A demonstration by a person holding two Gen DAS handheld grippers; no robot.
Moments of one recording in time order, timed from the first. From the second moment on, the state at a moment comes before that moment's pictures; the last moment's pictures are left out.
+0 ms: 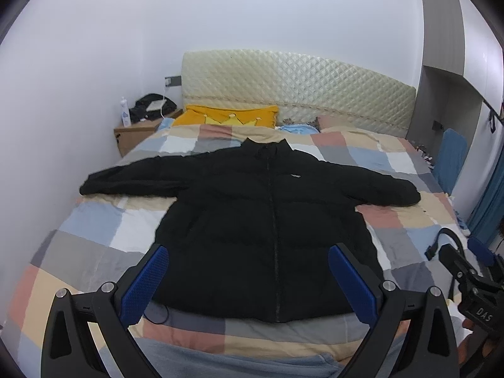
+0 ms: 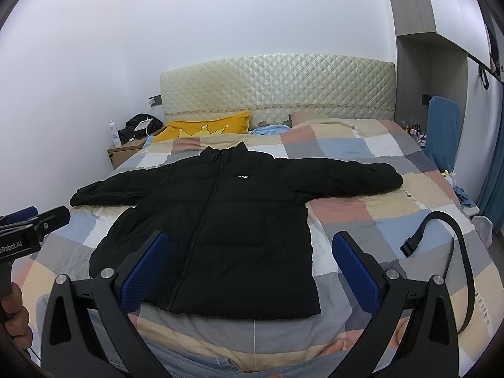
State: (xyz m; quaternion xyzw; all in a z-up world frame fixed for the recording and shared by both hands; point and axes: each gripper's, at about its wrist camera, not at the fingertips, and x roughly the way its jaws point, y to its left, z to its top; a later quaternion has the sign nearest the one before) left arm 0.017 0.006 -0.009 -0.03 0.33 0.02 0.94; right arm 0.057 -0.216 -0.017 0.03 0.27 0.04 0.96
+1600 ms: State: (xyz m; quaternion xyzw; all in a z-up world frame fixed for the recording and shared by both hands) left arm 0.047 0.005 -0.041 0.00 0.37 -0.04 0.93; right arm 0.077 -0.216 -0.032 0.07 0.29 0.06 0.95
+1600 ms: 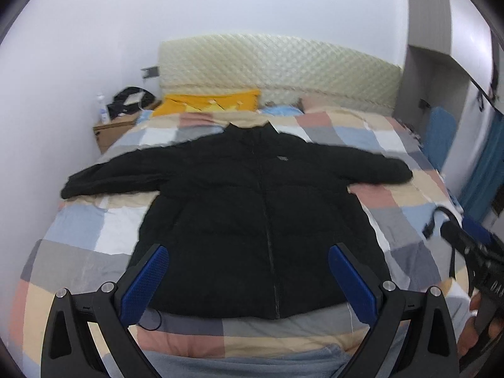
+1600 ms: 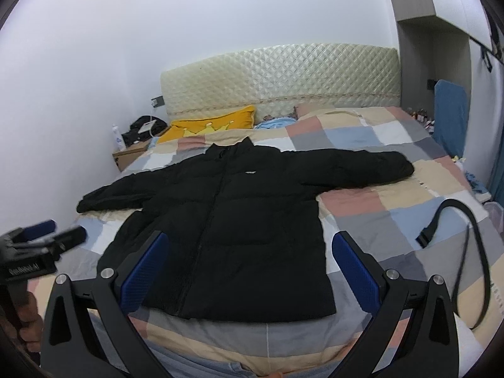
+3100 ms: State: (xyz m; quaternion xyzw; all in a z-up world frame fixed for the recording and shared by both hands) left arm 0.215 0.255 -0.275 -0.23 0.66 0.05 0.71; right arm 0.258 -0.319 -0.256 0.16 0.63 0.13 0.75
